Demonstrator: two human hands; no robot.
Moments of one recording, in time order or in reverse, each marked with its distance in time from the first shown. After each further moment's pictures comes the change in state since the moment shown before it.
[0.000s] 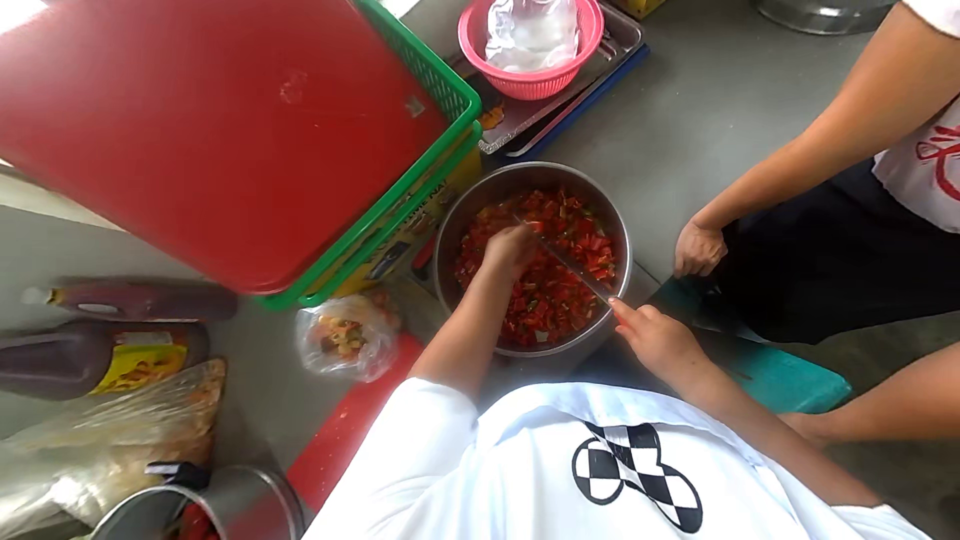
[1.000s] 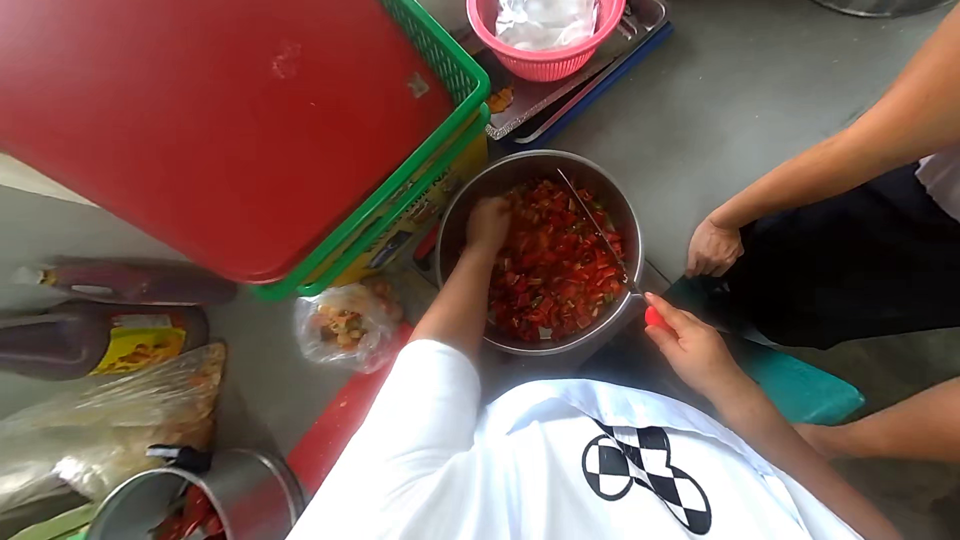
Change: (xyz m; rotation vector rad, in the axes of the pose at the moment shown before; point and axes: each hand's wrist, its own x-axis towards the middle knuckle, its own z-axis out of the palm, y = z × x) left_hand 0.069 0.018 -0.048 1.242 0.054 0.497; right_hand -0.014 0.019 -0.013 0.371 0.089 0.075
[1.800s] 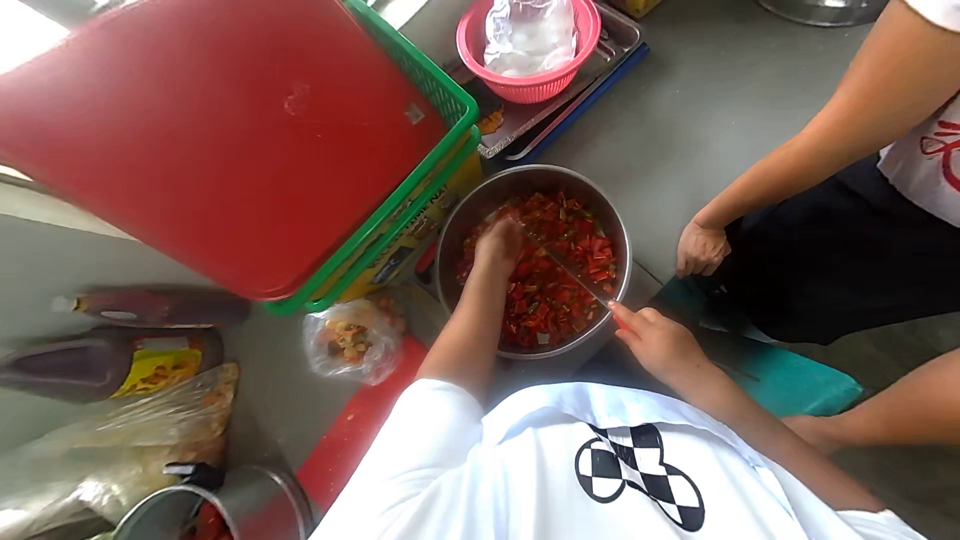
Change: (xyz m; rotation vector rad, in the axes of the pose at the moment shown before) left_hand -0.041 0.054 0.007 -1.481 0.186 -0.521; right_hand 0.007 -0.009 0.018 -0.268 -0.049 -0.124
